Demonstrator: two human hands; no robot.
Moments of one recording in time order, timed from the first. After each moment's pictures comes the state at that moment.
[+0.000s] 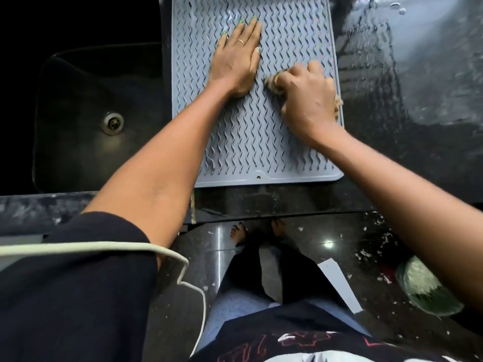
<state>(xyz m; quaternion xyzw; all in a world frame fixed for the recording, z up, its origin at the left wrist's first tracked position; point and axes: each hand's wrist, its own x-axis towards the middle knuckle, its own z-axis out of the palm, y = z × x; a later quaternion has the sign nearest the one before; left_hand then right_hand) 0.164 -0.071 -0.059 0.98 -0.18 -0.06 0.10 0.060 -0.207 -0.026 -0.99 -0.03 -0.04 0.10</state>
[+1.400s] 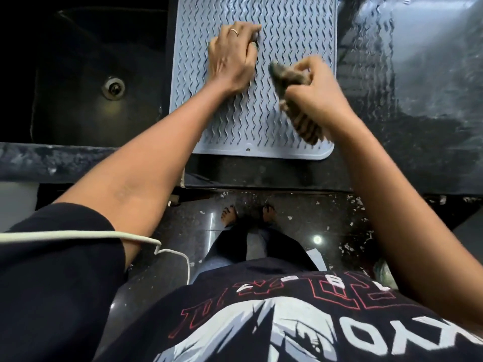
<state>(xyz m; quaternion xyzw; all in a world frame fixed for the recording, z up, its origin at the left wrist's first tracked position) 0.109 -0.069 -0.050 0.98 -0.08 0.01 0.19 0.011 -0.225 0.029 -0.81 0.13 0.18 0.54</state>
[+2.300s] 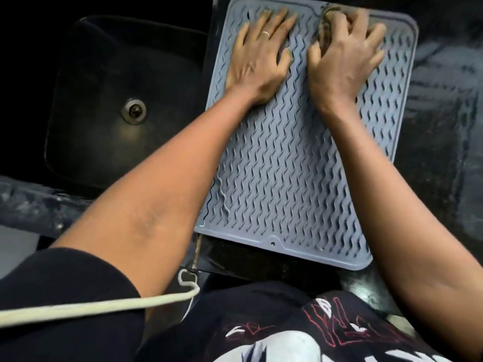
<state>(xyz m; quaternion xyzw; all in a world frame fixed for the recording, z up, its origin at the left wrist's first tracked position) 0.226 -0.034 -0.062 0.99 -0.06 -0.01 0.12 0.223 -0.167 -0.043 -0.98 0.08 -0.09 0.16</state>
